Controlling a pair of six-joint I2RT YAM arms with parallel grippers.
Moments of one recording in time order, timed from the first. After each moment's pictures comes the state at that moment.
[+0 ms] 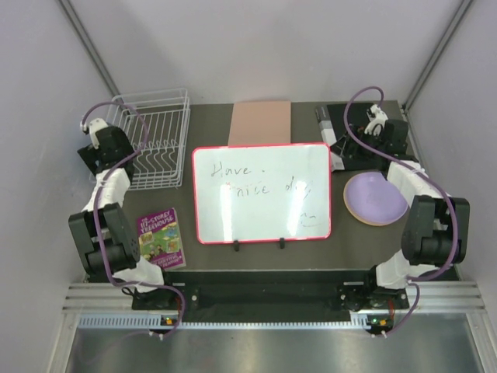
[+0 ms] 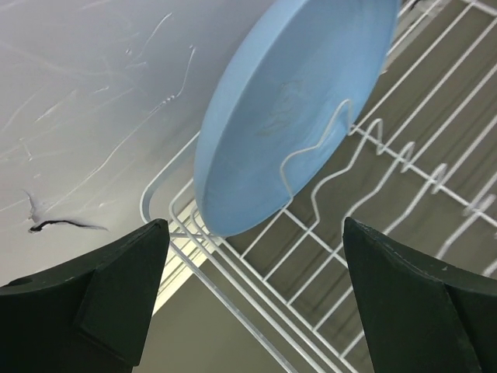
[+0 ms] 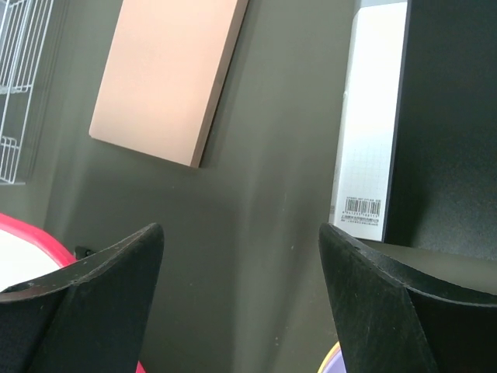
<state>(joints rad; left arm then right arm) 0.31 1.53 1.07 -0.01 -0.45 -0.15 -0.07 1.57 1.04 -0.02 -0.57 0.26</state>
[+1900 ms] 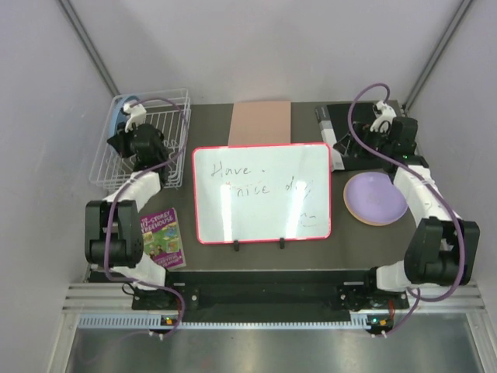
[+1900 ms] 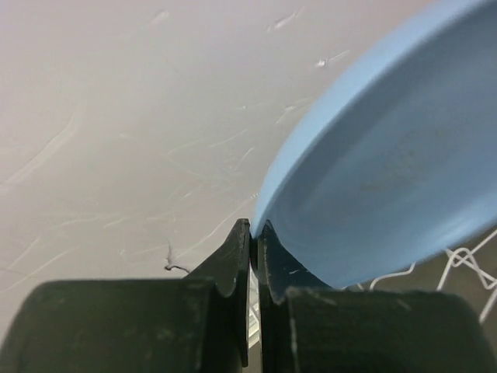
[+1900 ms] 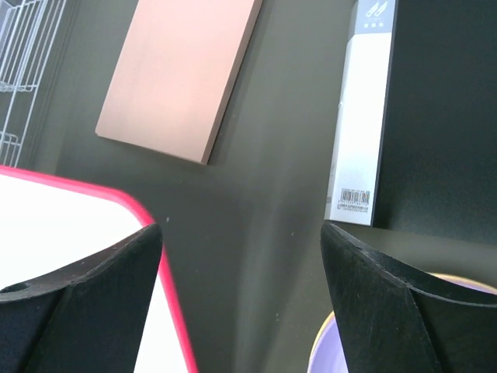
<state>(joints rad) 0.02 1.60 0.96 0.72 -1.04 0.47 -0.07 1.43 1.05 -0.13 -0.53 0.20</state>
